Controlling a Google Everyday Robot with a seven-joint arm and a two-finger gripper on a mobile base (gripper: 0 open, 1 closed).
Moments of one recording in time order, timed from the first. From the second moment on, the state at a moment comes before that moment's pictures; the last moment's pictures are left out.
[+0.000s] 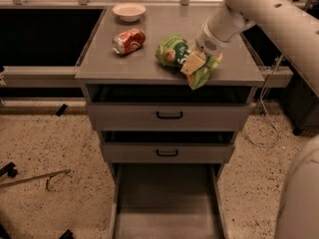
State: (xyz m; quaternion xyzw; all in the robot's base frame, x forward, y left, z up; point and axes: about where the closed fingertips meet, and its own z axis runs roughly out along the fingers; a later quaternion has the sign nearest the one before) arm 0.709 -0.108 0.862 -0.54 0.80 0.05 0.27
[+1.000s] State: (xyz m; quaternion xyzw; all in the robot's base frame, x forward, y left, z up) arm 0.596 -0.100 0.941 -0.56 0.77 0.07 0.29
